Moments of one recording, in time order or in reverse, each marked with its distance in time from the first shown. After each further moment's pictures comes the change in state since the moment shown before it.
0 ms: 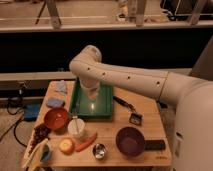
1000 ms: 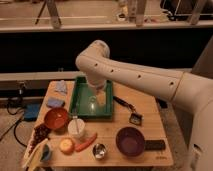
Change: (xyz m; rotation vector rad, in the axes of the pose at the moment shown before) arm 0.024 0.018 -0.029 0.002 0.008 0.048
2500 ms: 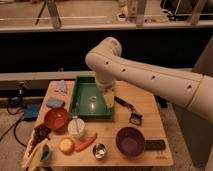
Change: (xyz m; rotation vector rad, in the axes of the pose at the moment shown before) arm 0.033 0.024 -0.021 0.000 0.014 0.067
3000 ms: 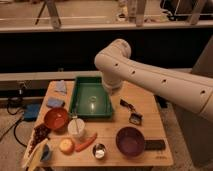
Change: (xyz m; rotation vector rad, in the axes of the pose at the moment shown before) arm 0.019 0.013 -0.005 0.003 -0.004 0.023
